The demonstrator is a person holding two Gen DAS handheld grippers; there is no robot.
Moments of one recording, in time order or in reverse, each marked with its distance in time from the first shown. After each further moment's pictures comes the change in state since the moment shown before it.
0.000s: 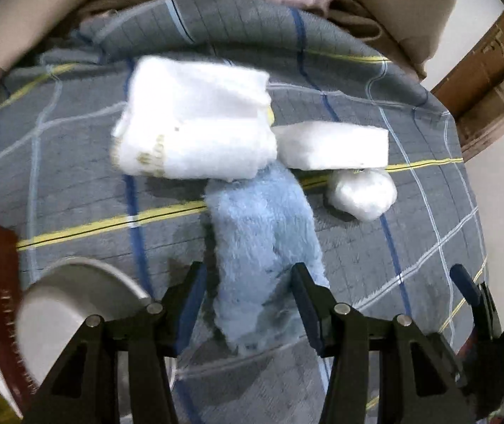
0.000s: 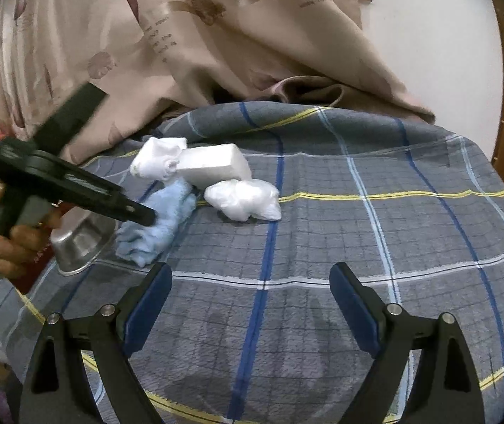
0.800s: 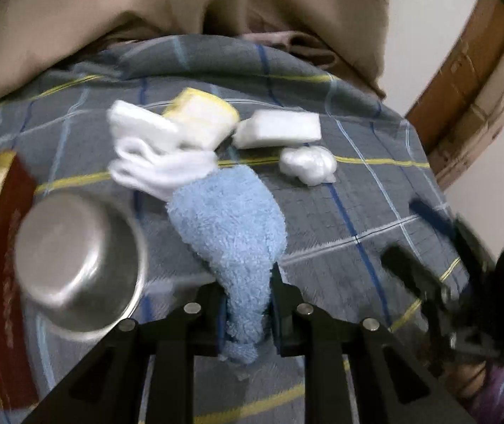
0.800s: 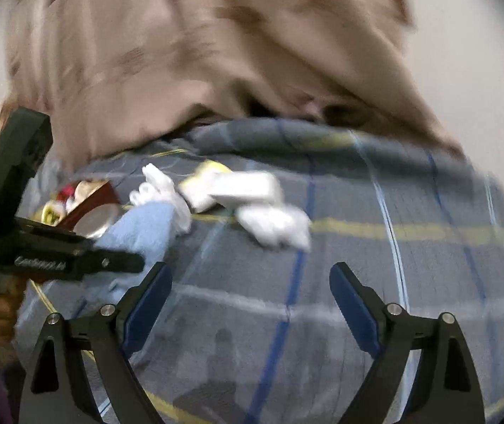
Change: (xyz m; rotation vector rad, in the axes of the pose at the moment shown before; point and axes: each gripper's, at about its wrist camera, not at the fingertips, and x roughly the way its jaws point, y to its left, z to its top) left arm -0.053 -0.022 -0.092 -0.026 -0.233 -0.034; right arm -0.003 0.015 0.020 -0.113 -0.026 0.085
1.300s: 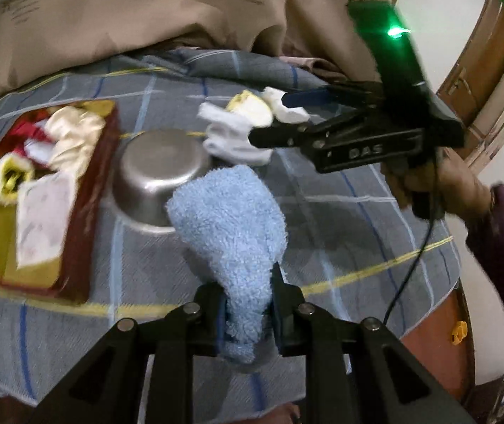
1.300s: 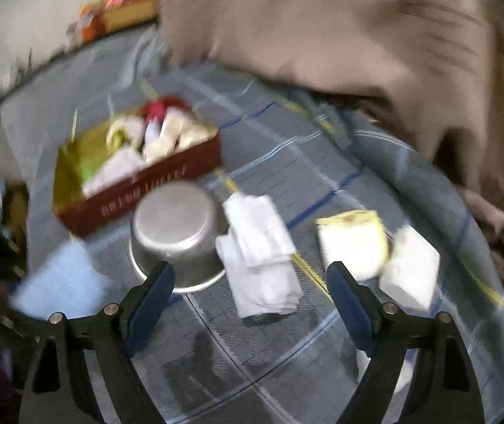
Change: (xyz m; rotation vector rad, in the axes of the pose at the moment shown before) left arm -0.097 0.046 -0.091 -0.069 -0.070 0.021; right arm 0.104 0.125 0.092 -0.549 0.332 0.337
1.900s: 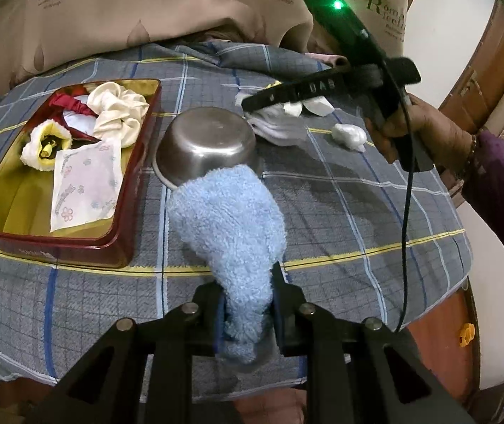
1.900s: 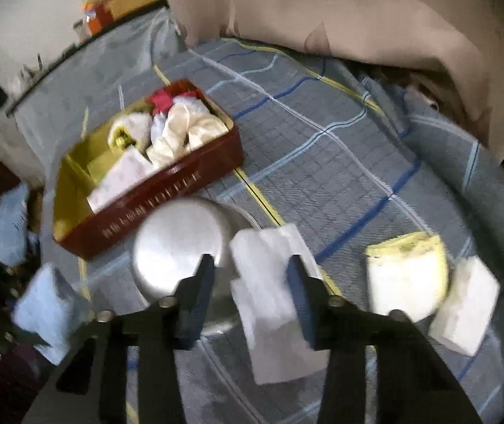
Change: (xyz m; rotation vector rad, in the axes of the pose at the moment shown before) left arm -0.014 0.025 -0.022 -0.023 0.008 0.050; right arm 0.062 -0.012 0.040 0.040 0.119 0.185
